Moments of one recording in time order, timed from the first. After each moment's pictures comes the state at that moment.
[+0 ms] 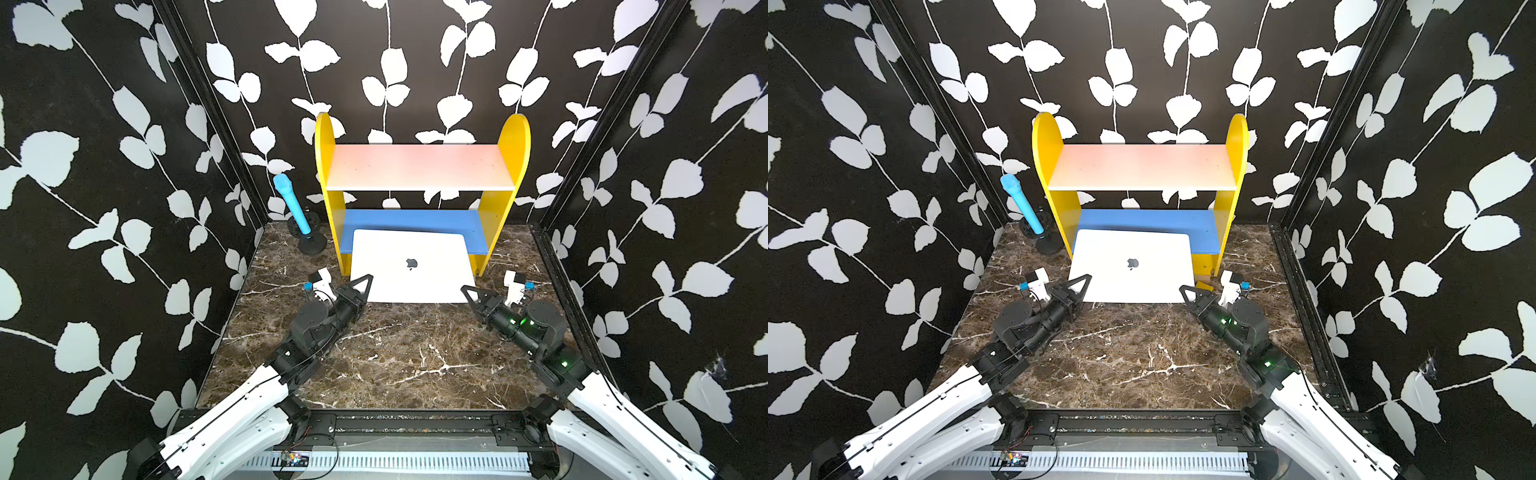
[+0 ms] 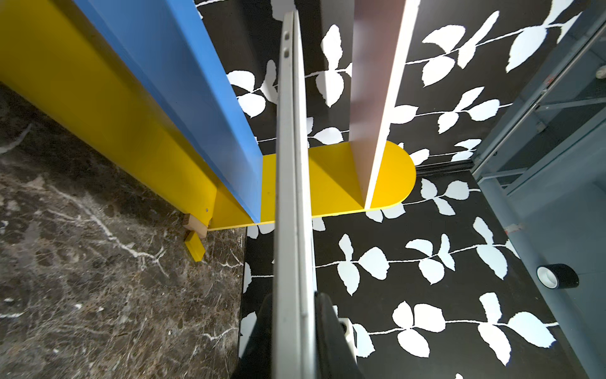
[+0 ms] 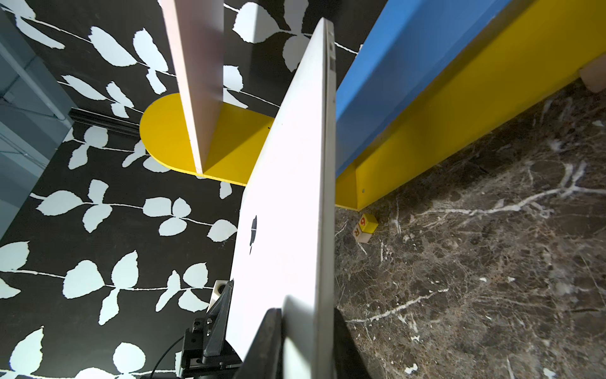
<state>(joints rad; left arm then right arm) -0.72 0.79 0.57 0.23 -0.07 -1.39 0.61 0.70 0.60 0.00 -0.16 1.23</state>
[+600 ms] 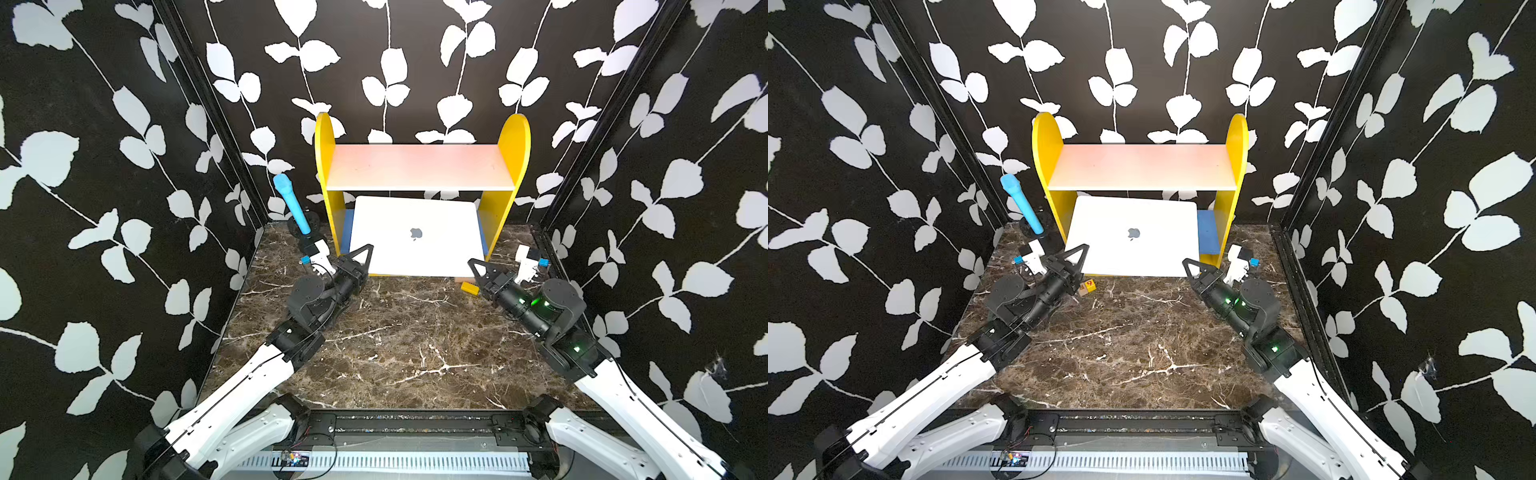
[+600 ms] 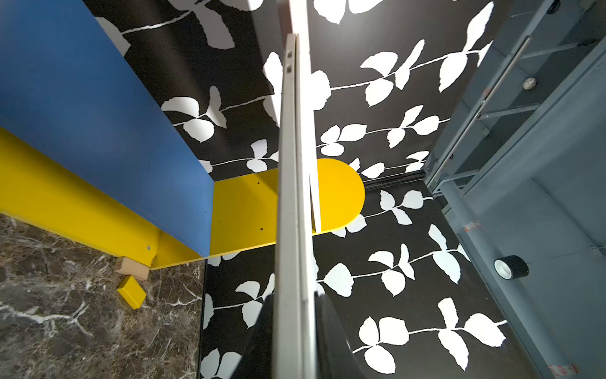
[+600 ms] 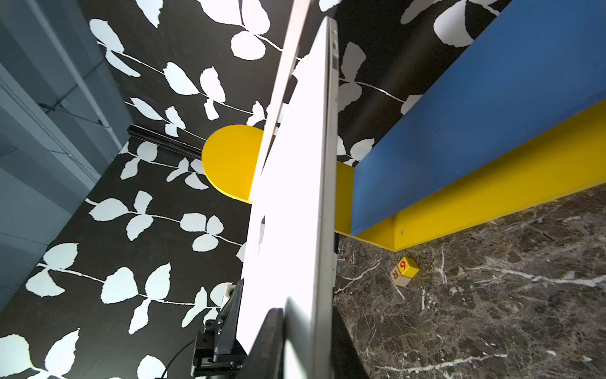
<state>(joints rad) -0.67 0.92 0.78 0.27 -0.04 -1.36 0.59 0.80 0.83 -0.03 -0.13 1.17</state>
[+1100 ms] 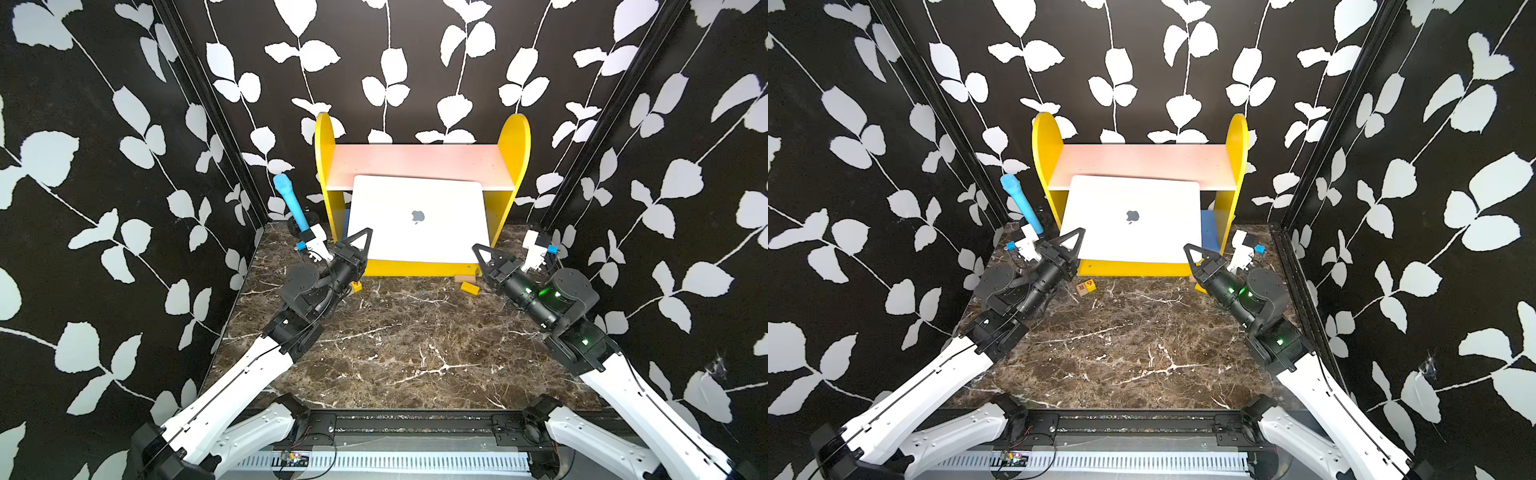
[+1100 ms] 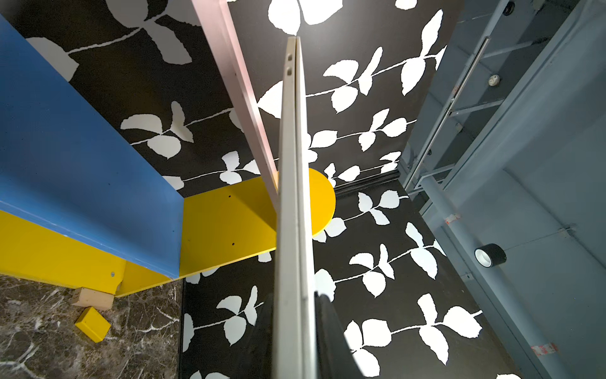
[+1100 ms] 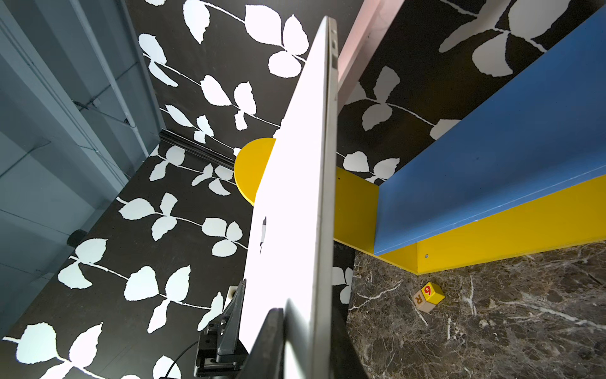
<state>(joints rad) -0.64 0.98 0.91 0.26 -0.02 -1.33 0.59 0.86 0.96 -0.05 -0.12 1.13</state>
